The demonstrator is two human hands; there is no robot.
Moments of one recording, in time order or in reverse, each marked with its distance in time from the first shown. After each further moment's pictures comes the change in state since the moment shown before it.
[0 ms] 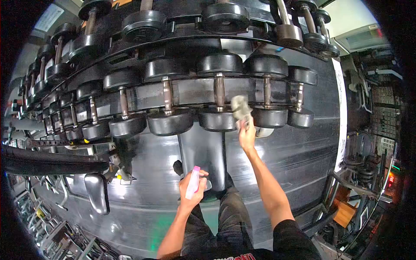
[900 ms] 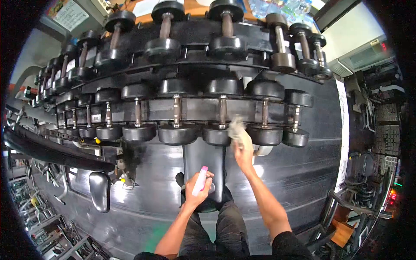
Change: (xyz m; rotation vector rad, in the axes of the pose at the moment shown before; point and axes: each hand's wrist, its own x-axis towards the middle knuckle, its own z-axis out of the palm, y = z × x) left_hand 0.016 0.018 0.030 -0.035 0.104 0.028; right_hand -0.014 -0.059 -0.017 -0.260 -0.005 -0.539
